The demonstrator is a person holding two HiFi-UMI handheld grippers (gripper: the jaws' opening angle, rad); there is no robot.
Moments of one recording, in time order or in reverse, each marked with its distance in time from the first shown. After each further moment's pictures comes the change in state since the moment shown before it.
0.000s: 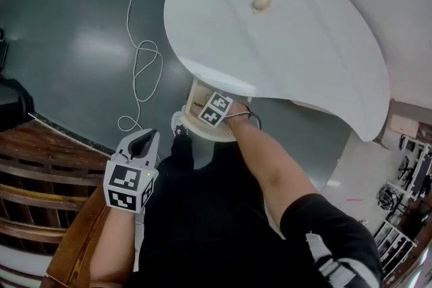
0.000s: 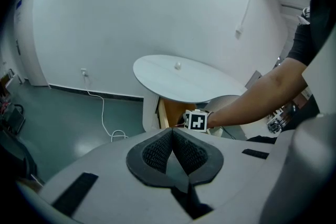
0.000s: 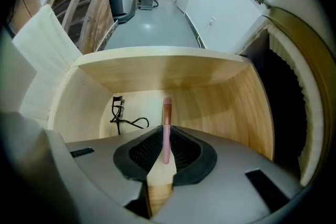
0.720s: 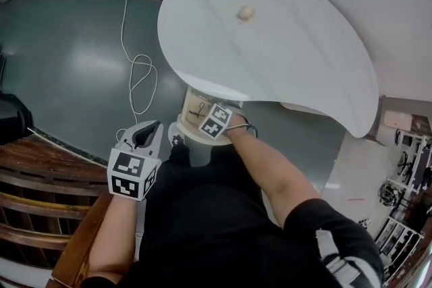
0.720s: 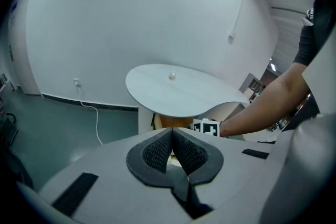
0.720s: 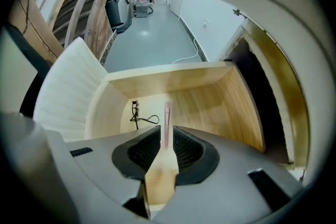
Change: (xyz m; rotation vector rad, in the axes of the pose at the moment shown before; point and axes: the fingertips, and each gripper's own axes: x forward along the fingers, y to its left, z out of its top) left arm 0.008 -0.002 0.041 0.054 -0.073 -0.044; right arm -0.048 0.011 -0.003 0.082 -0.044 0.042
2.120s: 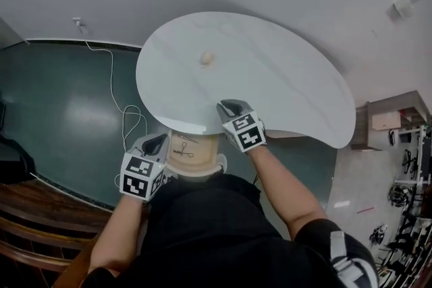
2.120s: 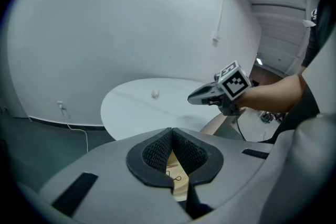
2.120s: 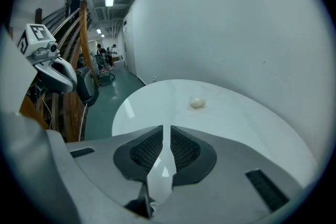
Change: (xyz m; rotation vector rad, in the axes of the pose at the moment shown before) left arm 0.038 -0.059 0.094 0.150 -0.082 -0.067; right arm -0.248 -0.180 -0.004 0.512 -0.534 -0.194
